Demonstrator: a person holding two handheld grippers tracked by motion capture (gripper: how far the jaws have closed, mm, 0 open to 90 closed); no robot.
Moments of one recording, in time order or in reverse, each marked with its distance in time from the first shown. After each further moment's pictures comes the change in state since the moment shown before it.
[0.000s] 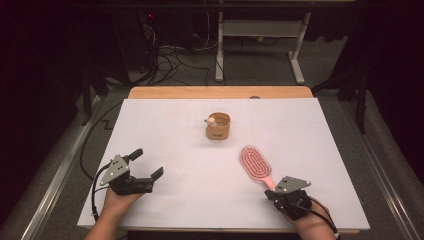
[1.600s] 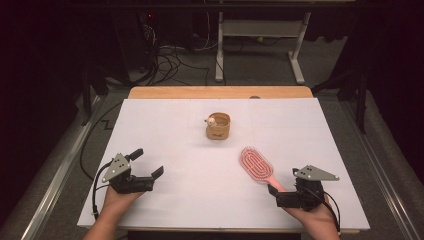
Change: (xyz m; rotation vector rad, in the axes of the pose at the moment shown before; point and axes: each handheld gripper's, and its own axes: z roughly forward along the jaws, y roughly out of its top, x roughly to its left) left arm 0.004 0.000 0.005 0.047 0.003 -0.018; right arm -0.030 -0.003 -0.015 -0.225 -0.087 0.293
